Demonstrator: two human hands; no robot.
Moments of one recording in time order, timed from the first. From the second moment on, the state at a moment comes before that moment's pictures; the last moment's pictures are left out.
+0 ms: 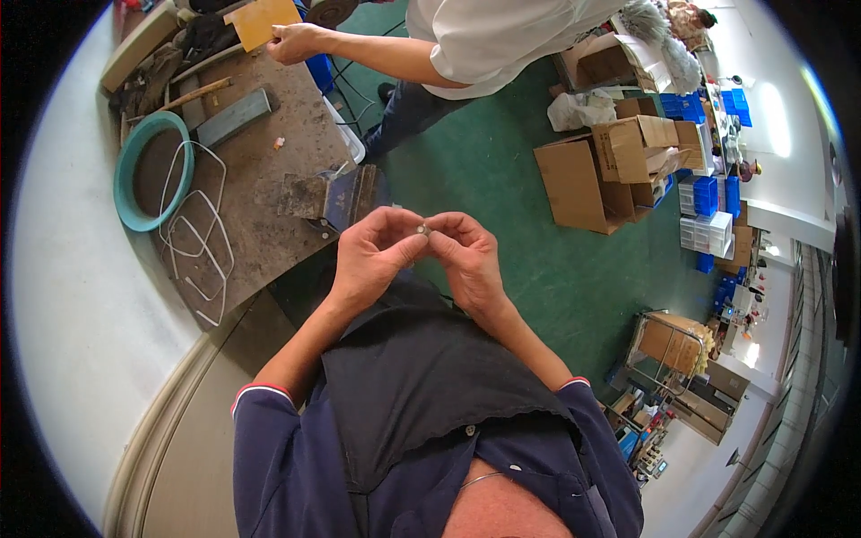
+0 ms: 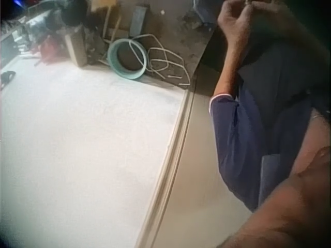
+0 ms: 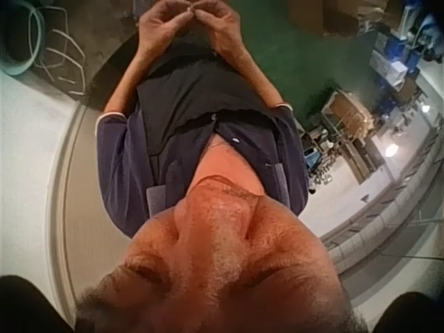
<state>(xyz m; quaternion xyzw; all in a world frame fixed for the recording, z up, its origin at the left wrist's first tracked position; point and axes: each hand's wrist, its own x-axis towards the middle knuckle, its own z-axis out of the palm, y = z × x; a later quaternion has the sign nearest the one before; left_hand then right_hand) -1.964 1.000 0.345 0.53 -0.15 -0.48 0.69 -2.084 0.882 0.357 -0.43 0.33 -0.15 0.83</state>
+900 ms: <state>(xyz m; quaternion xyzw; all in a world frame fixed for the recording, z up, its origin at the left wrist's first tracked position) -1.943 1.003 0.350 0.56 -0.19 -0.39 0.70 -2.052 0.869 0.369 -0.45 0.28 -0.09 0.84</state>
